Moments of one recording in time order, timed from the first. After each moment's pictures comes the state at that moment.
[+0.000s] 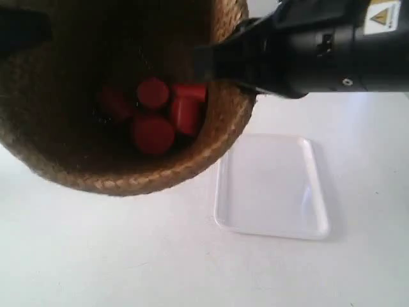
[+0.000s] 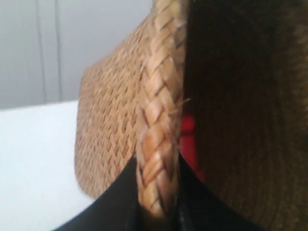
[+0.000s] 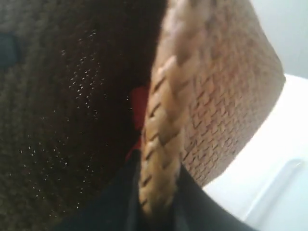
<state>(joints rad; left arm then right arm) -0.28 0.86 -0.80 -0.79 0.35 0.57 0.61 1.15 -1.00 0.10 0.34 0.14</state>
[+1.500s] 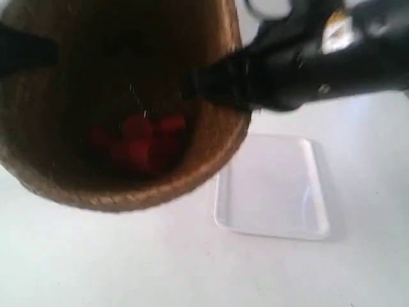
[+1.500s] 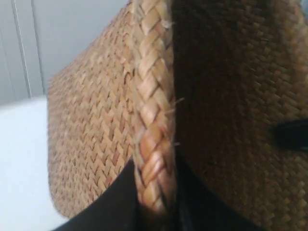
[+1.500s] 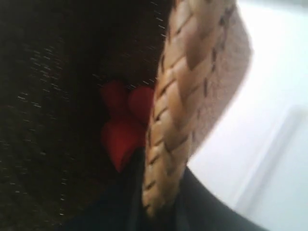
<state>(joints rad) -0.24 0.84 -0.93 -0.74 0.57 0.55 0.64 1.16 -1.10 0.04 0.52 0.22</state>
